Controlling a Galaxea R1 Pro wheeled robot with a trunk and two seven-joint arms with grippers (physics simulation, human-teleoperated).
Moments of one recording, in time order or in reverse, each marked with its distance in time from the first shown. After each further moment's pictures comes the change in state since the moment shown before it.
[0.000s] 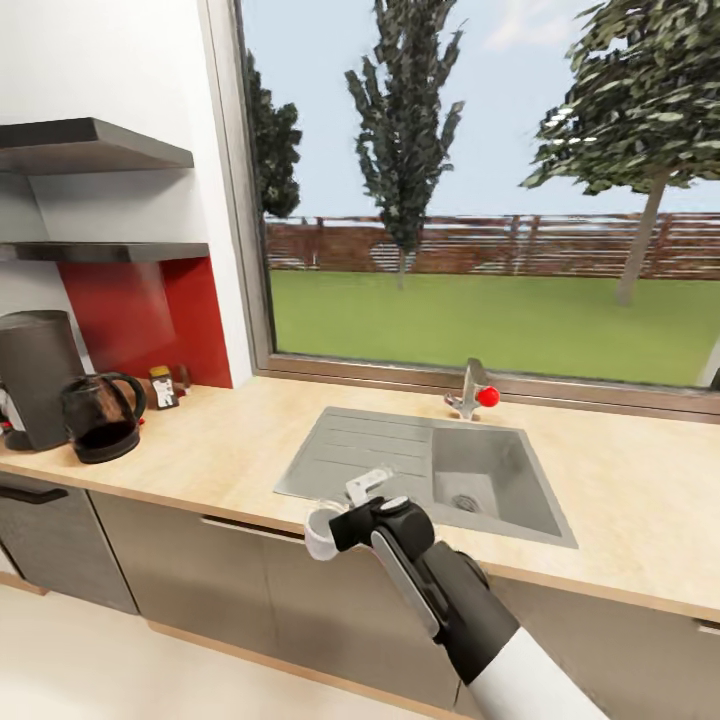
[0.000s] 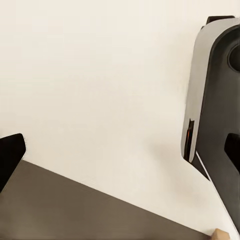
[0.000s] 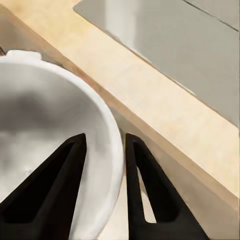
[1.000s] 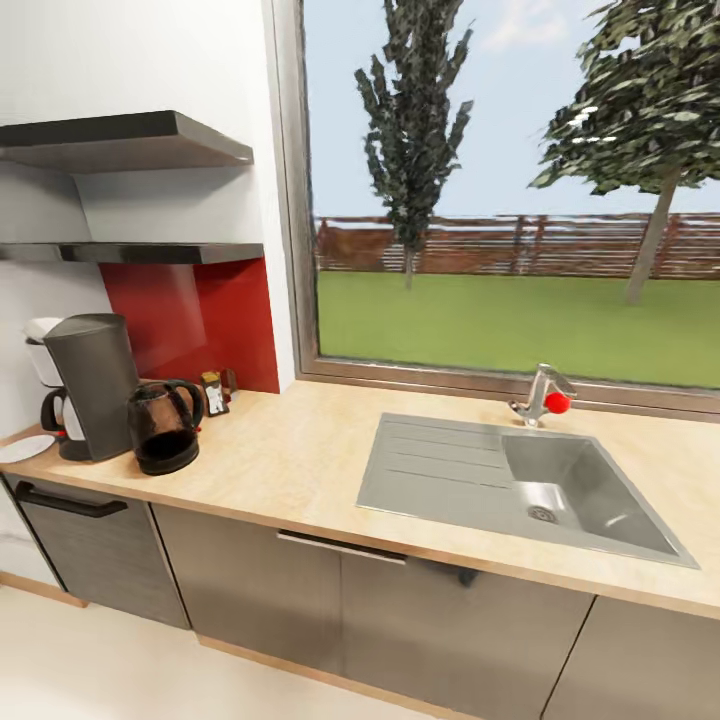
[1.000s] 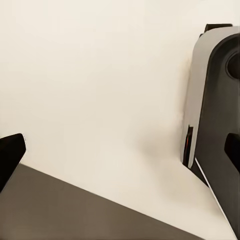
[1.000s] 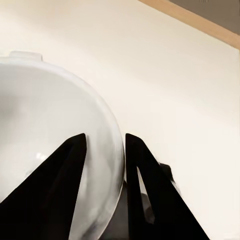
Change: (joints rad) left arm -0.004 0.003 0.003 -0.003 -0.001 -0.012 -0.008; right arm 0.220 0.010 0.055 1.091 -0.199 -0.745 -0.004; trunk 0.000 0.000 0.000
